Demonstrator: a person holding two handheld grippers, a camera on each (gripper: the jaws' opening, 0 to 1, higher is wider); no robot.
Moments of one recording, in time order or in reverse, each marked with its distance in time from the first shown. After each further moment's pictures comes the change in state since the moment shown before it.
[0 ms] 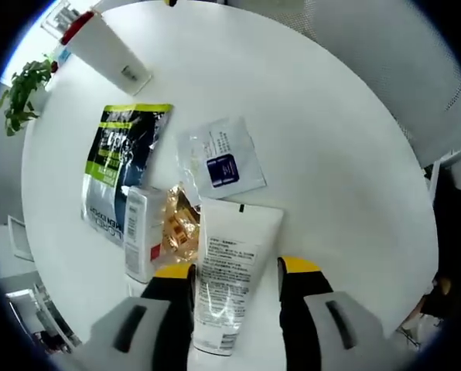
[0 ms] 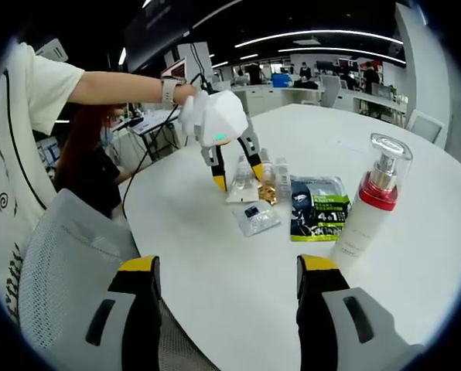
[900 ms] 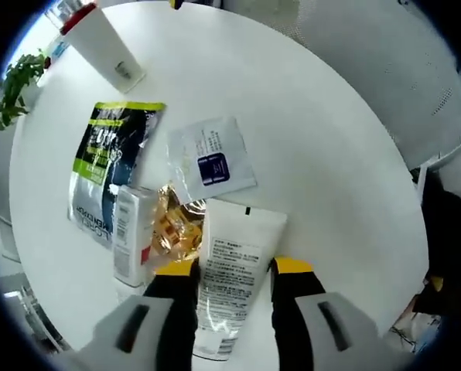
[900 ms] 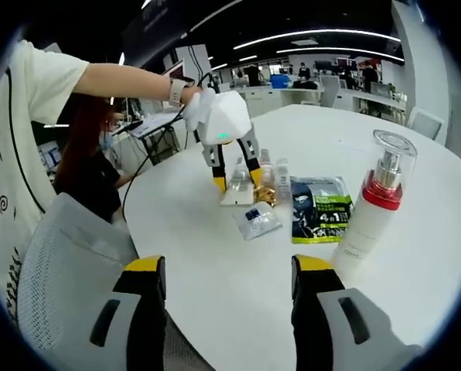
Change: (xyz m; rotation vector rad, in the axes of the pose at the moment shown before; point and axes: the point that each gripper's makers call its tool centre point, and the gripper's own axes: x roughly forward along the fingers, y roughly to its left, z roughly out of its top) left arm 0.002 -0.007 -0.006 -0.030 -0.026 -0.056; right arm 0.003 -0.001 0.004 0.013 -0.020 -0.002
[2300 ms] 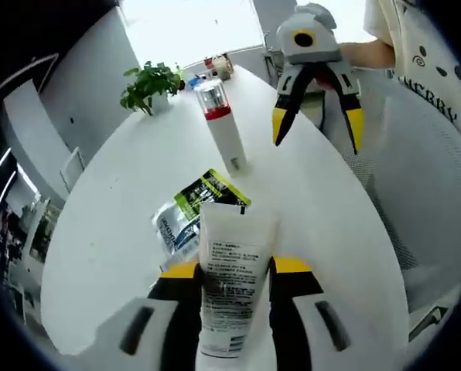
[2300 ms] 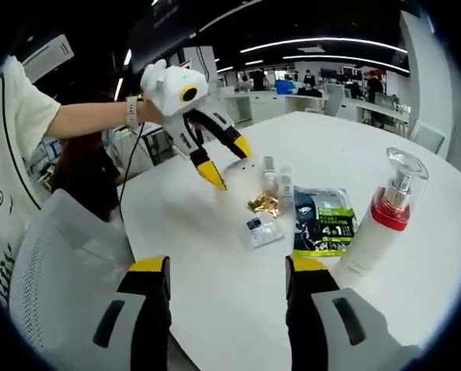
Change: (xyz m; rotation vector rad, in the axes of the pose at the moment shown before) left arm -0.087 0.011 0.058 -0.534 -0.569 0.485; right arm 0.014 0.005 0.008 -0.071 -0.007 0.003
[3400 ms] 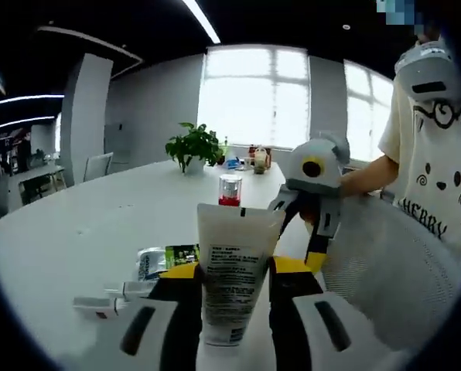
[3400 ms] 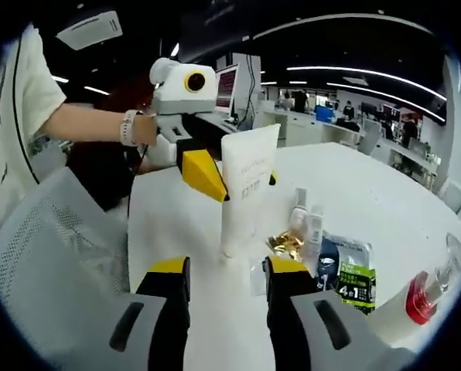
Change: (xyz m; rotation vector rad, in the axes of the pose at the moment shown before) left arm -0.034 -0.028 0.053 -0.411 -0.502 0.031; right arm 0.046 0.014 0.032 -0.263 -0.083 0.139
